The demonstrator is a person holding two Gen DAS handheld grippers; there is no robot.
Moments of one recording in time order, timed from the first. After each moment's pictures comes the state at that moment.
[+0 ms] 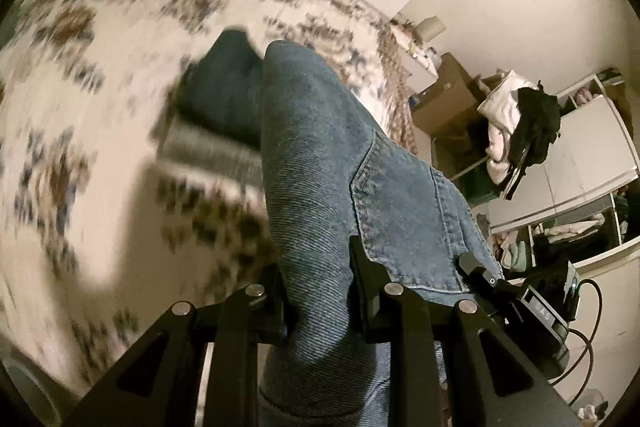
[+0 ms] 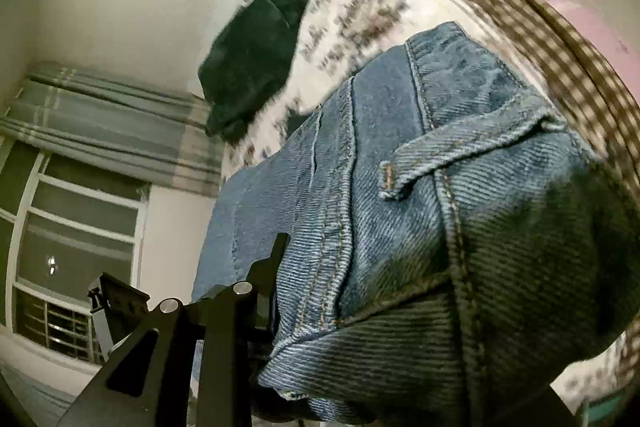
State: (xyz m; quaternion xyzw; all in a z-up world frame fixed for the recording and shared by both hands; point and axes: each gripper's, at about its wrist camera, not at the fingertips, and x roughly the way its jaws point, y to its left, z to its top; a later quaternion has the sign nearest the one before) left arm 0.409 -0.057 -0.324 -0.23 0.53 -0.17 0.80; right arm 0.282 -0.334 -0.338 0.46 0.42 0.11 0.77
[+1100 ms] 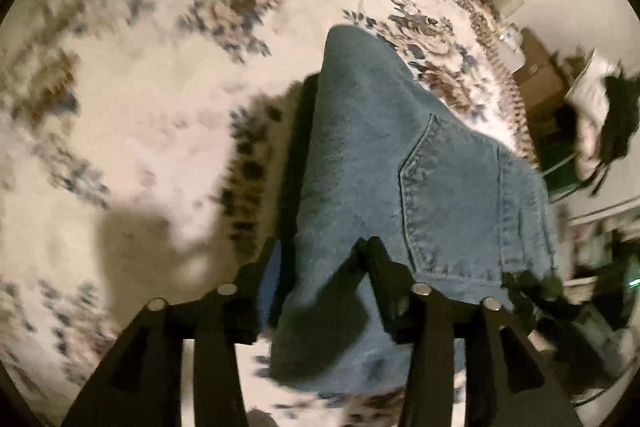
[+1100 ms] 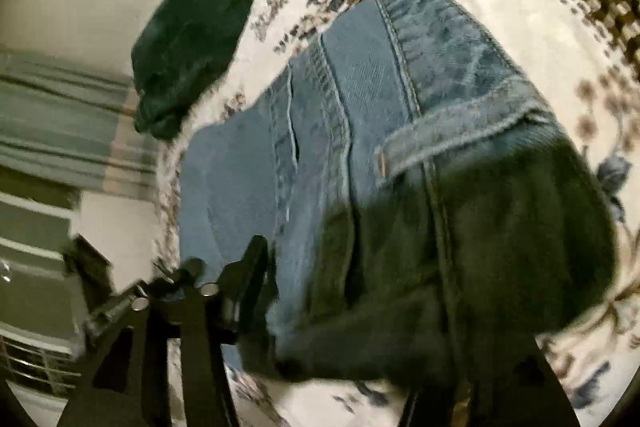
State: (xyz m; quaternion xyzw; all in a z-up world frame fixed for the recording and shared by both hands) left arm 0.626 0.003 -0.452 -0.10 0.58 -0.08 0.80; right arm 0.574 -0.257 -0.476 0.39 0.51 0.05 0.76
